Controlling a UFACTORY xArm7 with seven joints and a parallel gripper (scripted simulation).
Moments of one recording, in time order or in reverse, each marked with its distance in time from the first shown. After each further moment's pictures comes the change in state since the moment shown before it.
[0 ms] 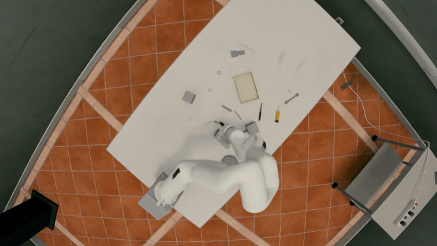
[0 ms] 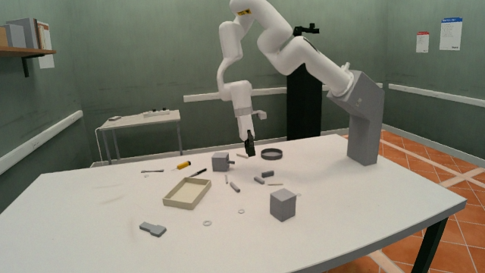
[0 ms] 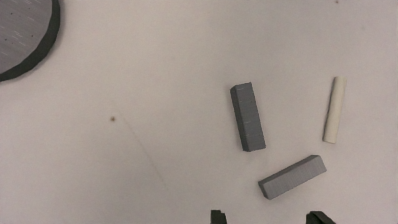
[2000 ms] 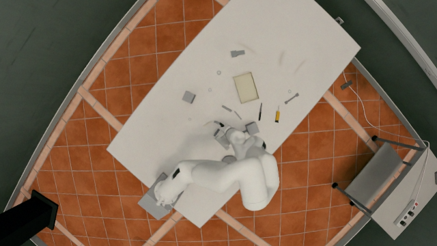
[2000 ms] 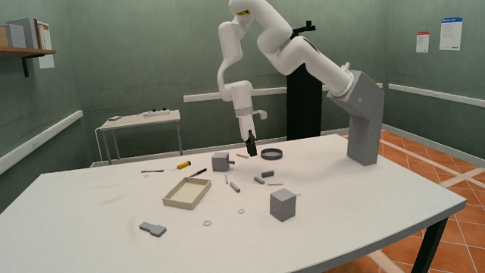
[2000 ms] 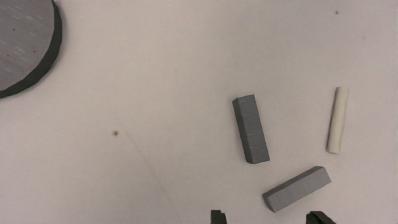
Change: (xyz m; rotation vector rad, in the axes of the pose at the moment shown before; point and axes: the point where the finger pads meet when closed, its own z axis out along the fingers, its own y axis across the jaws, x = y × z) arm 0.008 -0.004 0.002 -0.002 0.022 0.015
